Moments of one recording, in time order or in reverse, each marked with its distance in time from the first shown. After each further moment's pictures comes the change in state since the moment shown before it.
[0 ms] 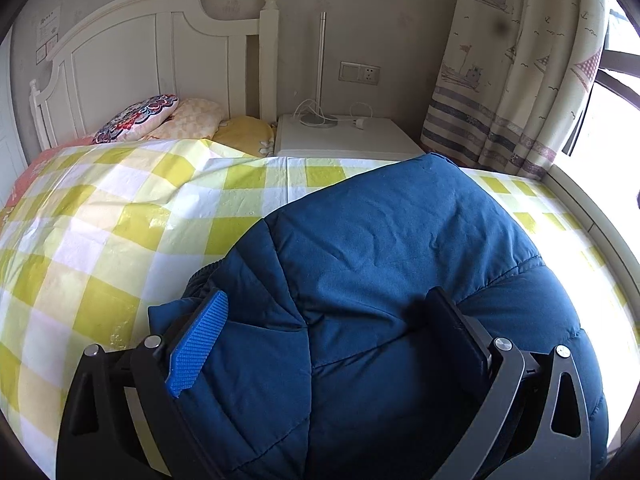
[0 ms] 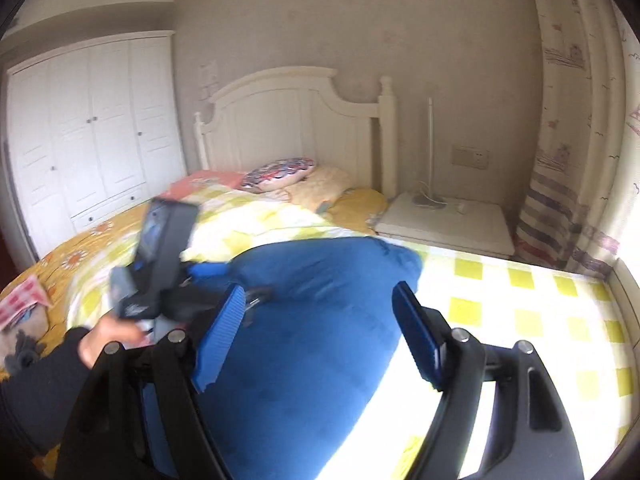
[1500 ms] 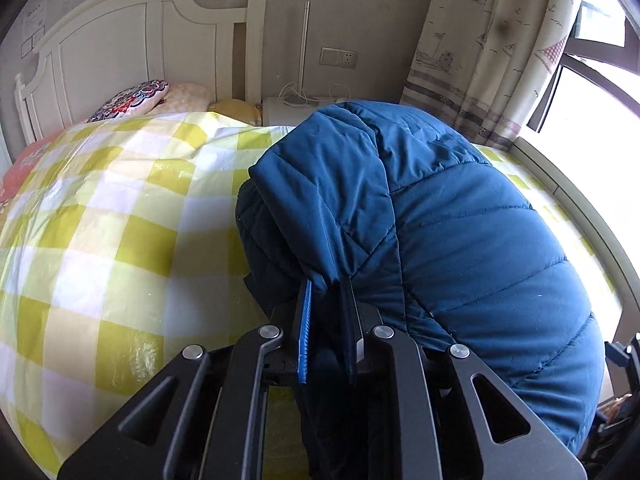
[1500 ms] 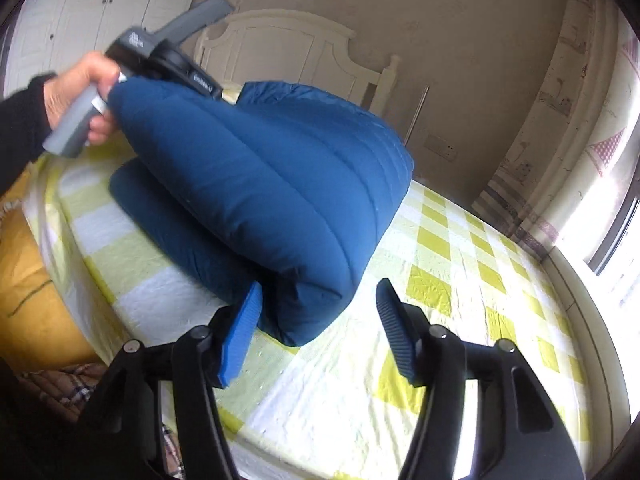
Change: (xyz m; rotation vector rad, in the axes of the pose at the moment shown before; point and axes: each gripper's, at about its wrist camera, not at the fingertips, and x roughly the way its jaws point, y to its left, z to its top) left arm -0.070 0.040 -0.049 0.052 0.055 -0.093; right arm -0.107 0.090 -0.211 -0.244 0.011 -0.181
